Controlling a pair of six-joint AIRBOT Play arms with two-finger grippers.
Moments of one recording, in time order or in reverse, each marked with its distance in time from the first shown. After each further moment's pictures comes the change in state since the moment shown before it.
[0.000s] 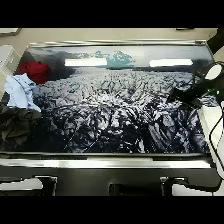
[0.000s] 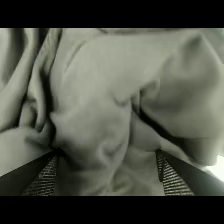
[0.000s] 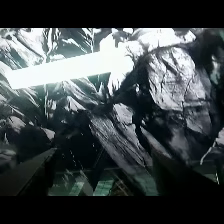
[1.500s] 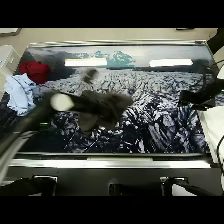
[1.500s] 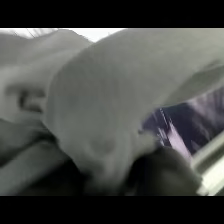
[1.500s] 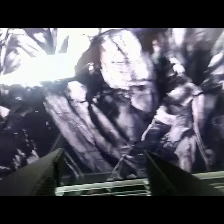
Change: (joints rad) left arm -1.266 0.125 0.035 -0.391 0.286 0.040; right arm 0.000 0.135 0.001 -0.172 0.080 -0.110
